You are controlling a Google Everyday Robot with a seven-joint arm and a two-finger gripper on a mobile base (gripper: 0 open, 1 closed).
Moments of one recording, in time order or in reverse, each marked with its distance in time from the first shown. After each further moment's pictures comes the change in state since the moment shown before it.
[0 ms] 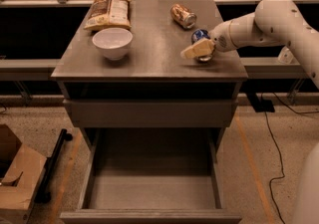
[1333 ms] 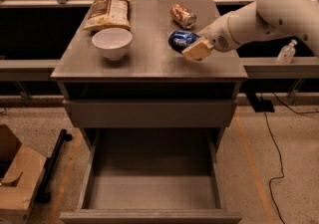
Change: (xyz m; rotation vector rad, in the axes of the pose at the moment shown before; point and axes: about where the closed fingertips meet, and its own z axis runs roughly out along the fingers) arm -0.020 0.075 -0.046 -0.032 0.071 -0.221
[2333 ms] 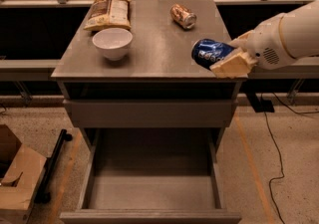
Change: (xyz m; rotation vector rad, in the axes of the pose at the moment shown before) arm 0.021 0.082 -0.126 0.036 0.078 0.003
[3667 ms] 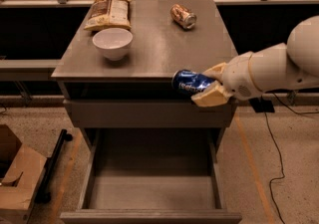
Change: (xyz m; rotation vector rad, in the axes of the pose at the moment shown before) arm 0.035 0.044 0.068 -0.125 -0.035 -0.120
